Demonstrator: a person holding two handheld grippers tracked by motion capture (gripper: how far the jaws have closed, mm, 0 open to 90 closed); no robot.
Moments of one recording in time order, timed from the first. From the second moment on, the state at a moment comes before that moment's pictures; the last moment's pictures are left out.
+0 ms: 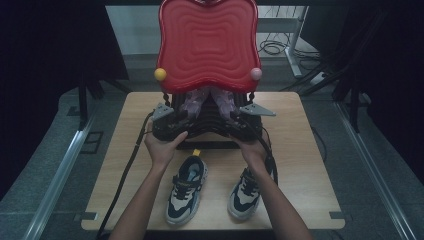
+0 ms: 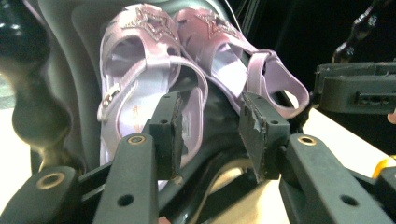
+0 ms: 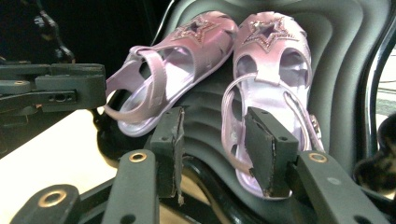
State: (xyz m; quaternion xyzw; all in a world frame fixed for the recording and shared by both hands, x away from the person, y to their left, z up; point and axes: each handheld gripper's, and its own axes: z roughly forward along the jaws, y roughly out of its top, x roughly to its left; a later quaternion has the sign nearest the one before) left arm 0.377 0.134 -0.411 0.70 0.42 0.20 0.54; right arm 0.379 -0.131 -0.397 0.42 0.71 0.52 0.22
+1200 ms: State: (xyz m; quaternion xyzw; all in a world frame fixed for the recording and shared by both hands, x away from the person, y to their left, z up) left arm 0.295 0.181 -0.420 0.74 0.40 0.15 0.52; right arm 0.300 -0.177 -0.414 0.35 0.76 0.51 0.18
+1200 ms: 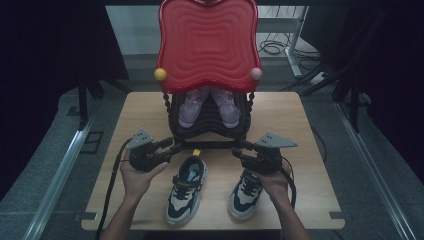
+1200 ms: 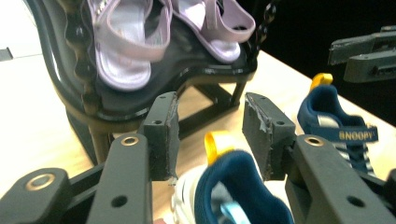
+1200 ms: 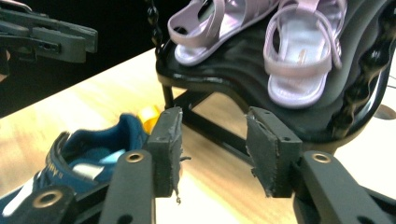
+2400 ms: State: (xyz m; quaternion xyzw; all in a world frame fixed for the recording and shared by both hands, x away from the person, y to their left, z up) left arm 0.258 0.212 -0.454 0.76 0.41 0.10 0.49; right arm 0.270 -0.217 -0.446 0.37 0.76 0.51 0.16
